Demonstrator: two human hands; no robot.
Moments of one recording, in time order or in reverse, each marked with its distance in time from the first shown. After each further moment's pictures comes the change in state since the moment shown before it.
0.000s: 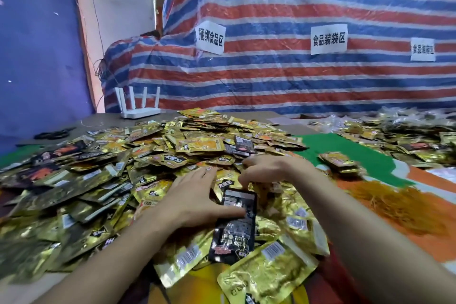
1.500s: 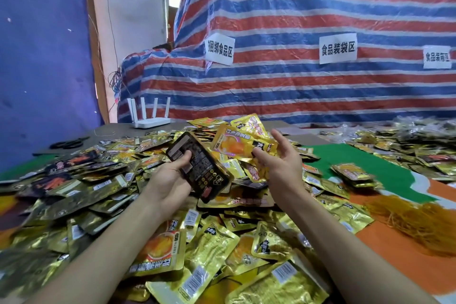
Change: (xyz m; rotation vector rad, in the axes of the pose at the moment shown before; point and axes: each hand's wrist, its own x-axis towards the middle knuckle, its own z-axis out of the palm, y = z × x) left_hand 0.019 -0.034 -0.031 -1.994 0.257 -0.109; right_hand 0.003 -0.013 0.033 1.371 0.869 -0.357
